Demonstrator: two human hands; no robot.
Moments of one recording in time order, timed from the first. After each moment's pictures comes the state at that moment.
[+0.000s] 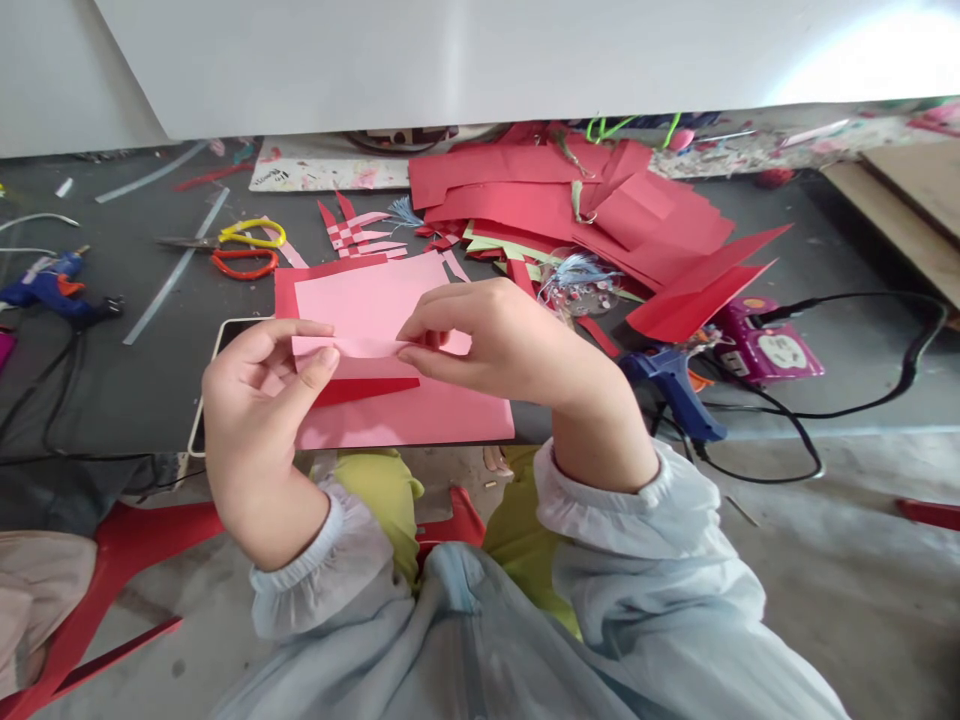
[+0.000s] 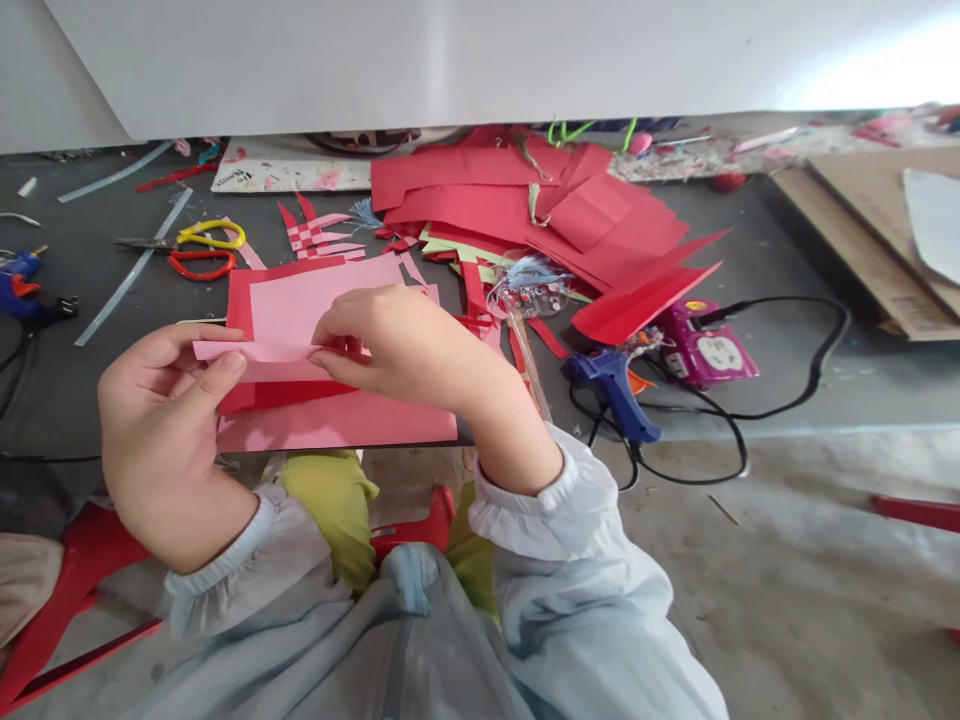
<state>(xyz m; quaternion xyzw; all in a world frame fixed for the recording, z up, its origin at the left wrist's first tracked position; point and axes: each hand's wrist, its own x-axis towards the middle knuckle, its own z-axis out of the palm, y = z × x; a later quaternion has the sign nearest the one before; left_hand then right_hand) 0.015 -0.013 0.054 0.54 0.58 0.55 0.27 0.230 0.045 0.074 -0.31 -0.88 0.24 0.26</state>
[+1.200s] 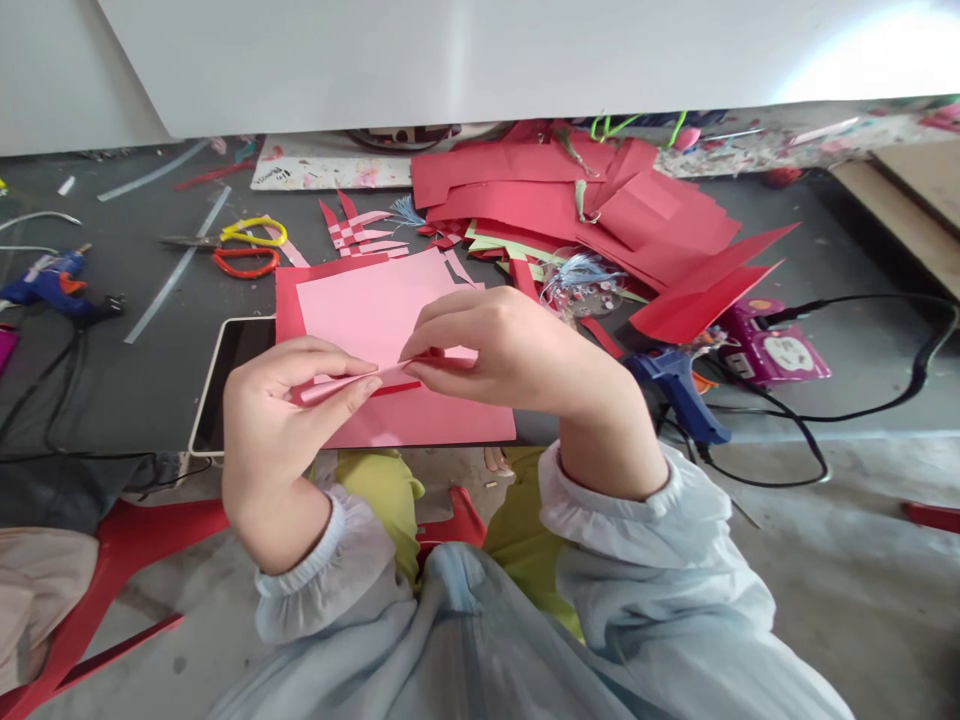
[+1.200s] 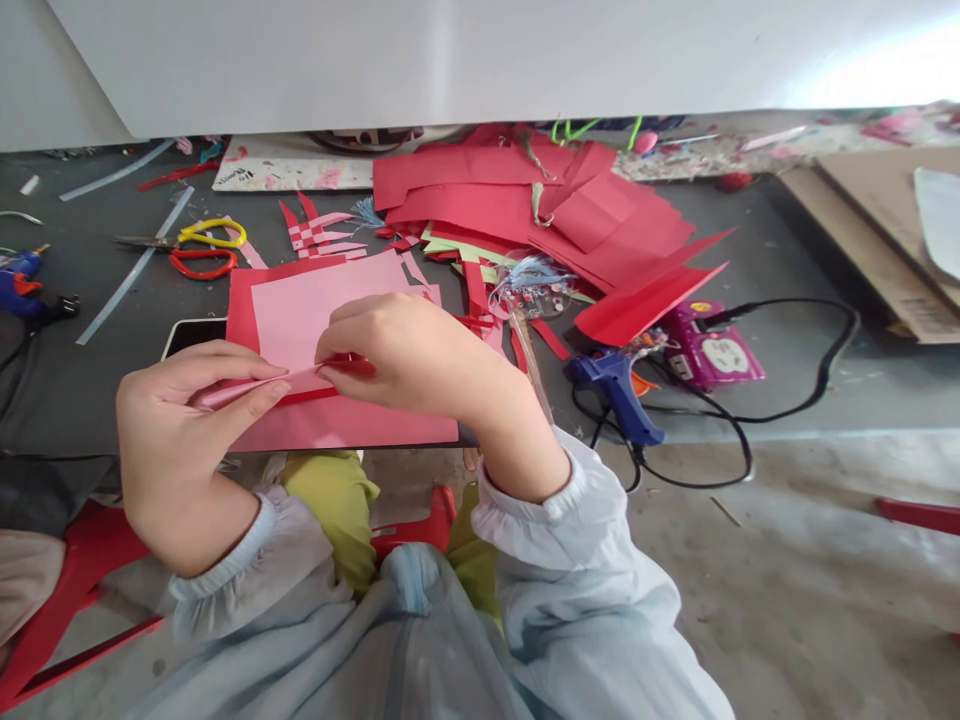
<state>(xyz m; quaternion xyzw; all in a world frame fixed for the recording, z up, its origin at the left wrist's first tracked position) 0.018 -0.014 0.064 0.70 0.51 0.46 0.20 0.236 0.044 0.074 -0.23 -0.91 0.21 0.27</state>
